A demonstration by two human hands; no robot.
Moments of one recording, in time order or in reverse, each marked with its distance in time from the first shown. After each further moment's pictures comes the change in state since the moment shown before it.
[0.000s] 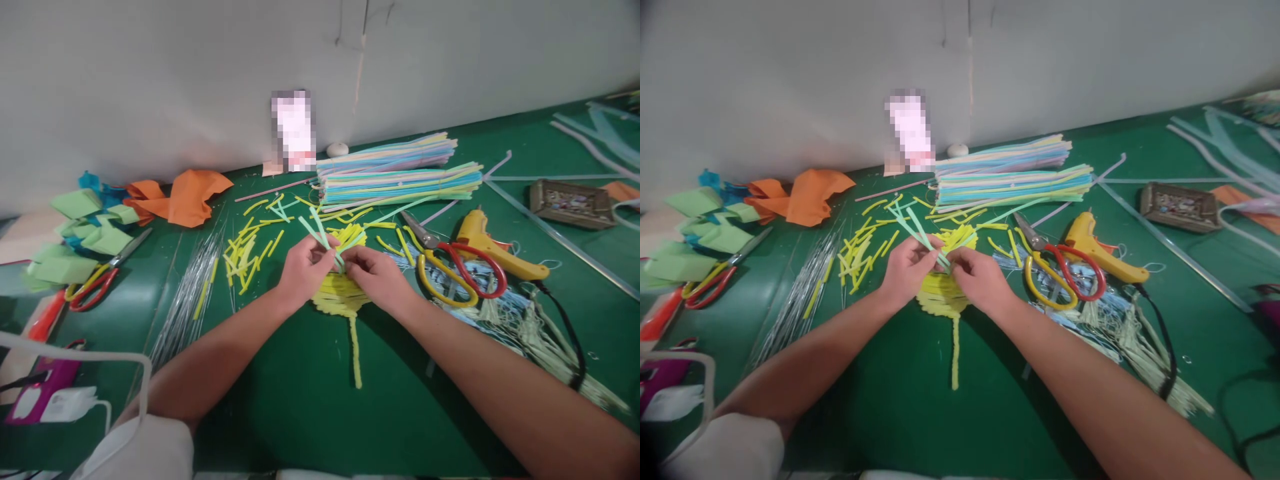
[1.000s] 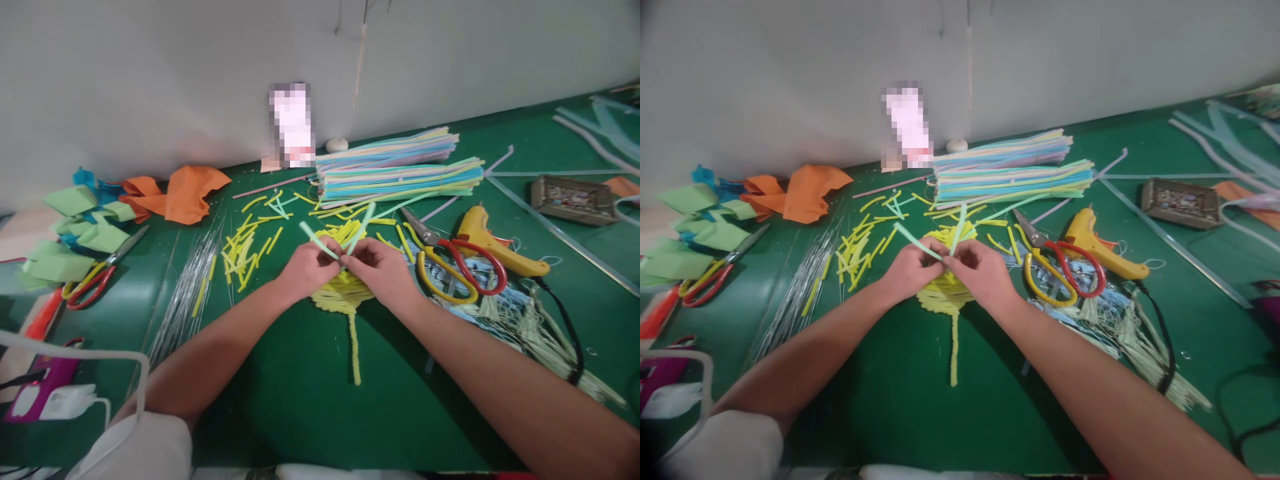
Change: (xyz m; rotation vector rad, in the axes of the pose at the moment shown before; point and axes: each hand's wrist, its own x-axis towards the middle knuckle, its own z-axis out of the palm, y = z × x) left_hand 0.008 0.006 -0.005 0.278 -0.256 0.005; right_hand -0.001 0.003 0.002 0.223 0.148 0.037
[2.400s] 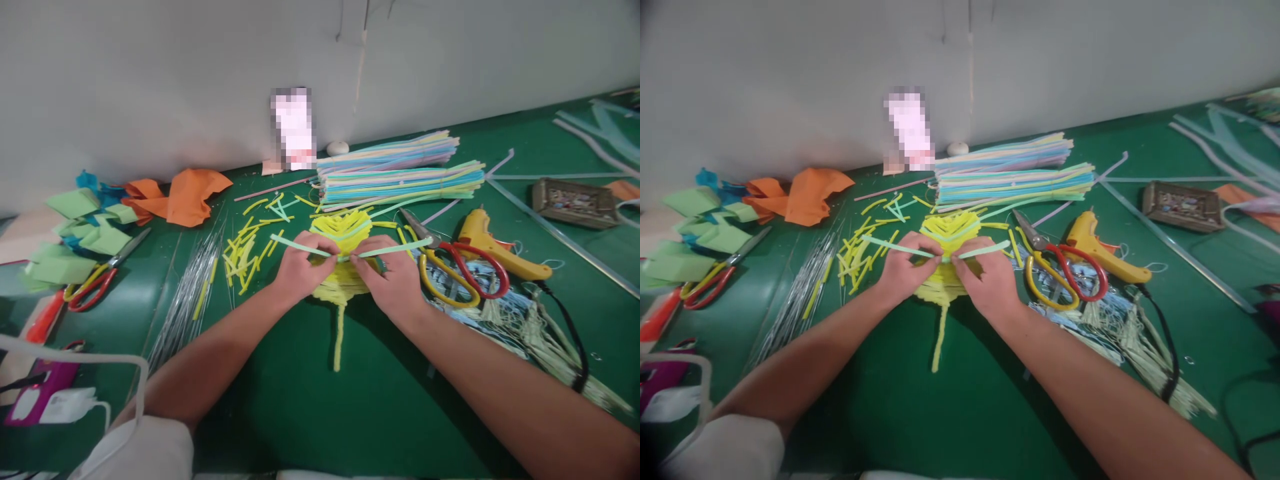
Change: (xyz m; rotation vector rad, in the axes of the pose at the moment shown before) left_hand -0.001 -0.005 -0.006 0.183 0.245 0.267; right_hand -0.003 0.001 -0.002 -0.173 0.222 -0.480
